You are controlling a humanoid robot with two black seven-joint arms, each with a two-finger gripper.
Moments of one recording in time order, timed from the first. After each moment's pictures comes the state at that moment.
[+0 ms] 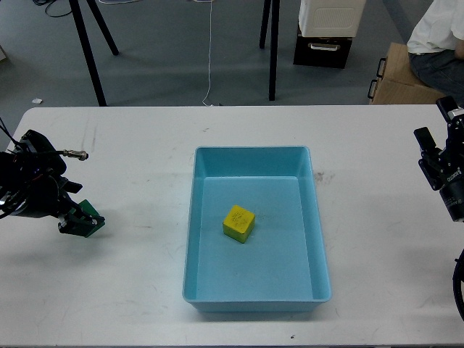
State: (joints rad) left arm -0.95 0.80 -0.17 -1.17 2.18 -0.47 -0.49; right arm -0.09 -0.36 1.41 1.59 -1.12 0.02 0.38
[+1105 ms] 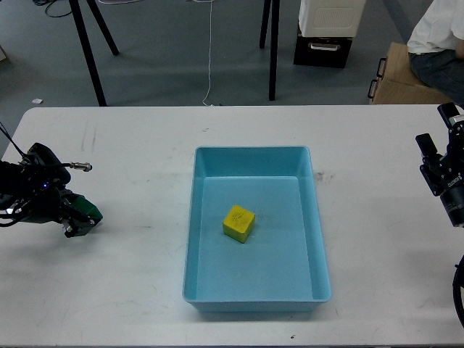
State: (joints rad) left arm -0.94 0.69 -0.06 -0.95 2.18 -0.32 -0.49; right arm -0.11 -0.35 1.41 1.58 -1.12 0.00 0.38
